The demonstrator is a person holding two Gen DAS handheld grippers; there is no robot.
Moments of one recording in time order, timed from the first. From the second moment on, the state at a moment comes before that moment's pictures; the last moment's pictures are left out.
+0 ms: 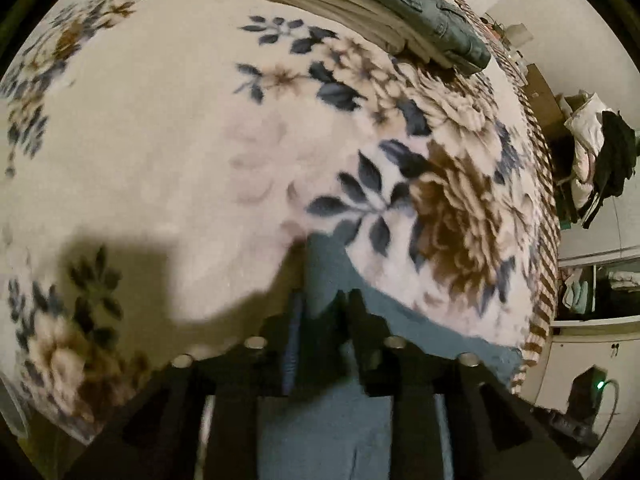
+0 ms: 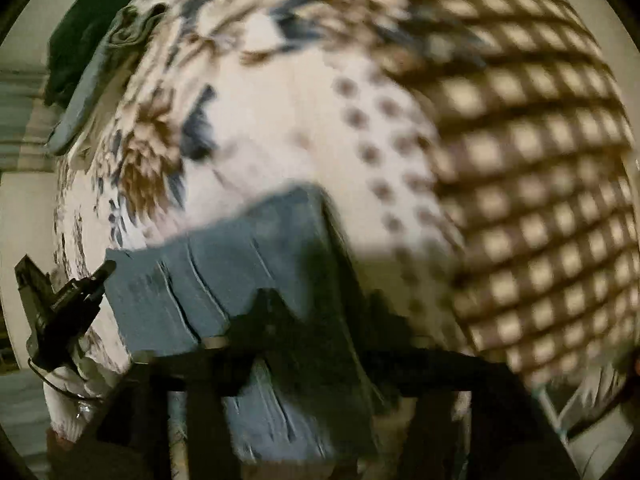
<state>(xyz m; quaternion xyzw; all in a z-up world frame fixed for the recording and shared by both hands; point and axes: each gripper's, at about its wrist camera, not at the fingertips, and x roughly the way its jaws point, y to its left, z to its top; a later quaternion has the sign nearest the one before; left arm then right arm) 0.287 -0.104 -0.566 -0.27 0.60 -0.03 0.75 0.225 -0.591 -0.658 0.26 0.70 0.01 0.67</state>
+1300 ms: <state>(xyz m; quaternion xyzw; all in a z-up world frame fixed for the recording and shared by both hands) 0.217 -0.121 -0.627 -0.37 0.62 -0.14 0.67 0.129 -0.521 -0.727 0.48 0.59 0.12 0.63</state>
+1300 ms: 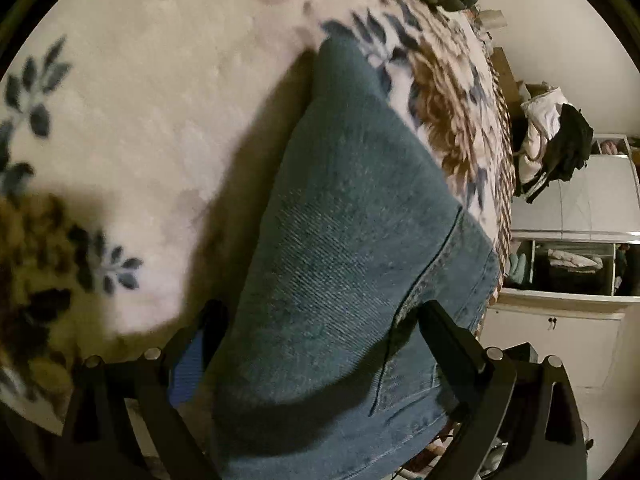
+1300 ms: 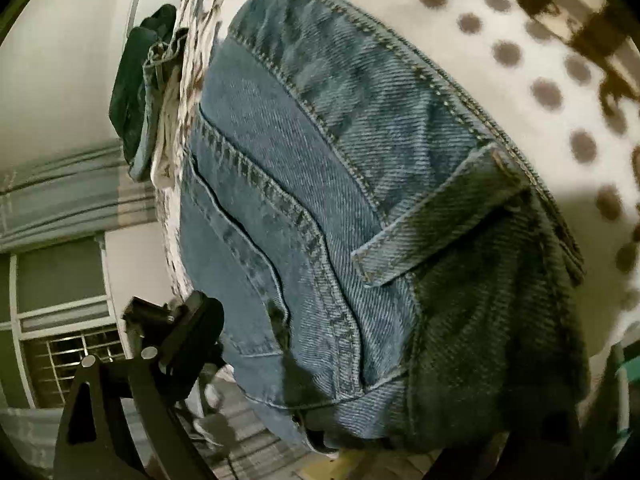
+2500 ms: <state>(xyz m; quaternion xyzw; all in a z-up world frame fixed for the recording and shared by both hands) 0.193 -0.119 -0.552 -0.38 0.55 -0.17 0.72 0.147 -0.468 -0.641 0.40 0.57 0.07 0.71</state>
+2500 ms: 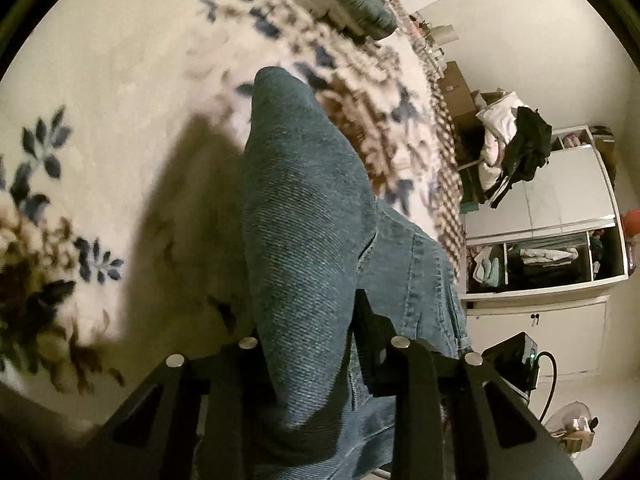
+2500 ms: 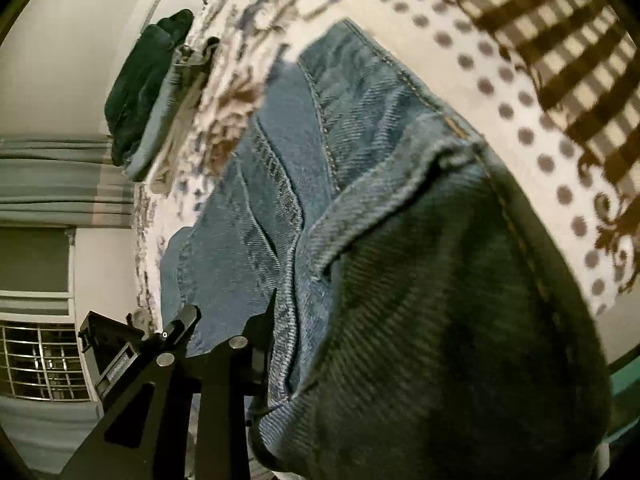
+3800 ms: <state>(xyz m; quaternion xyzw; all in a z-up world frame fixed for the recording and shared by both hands) 0.659 0.068 -0.497 -0.34 0.51 -0.18 0.77 0.628 -0.257 -0.543 0.42 0.47 0.12 0.77</state>
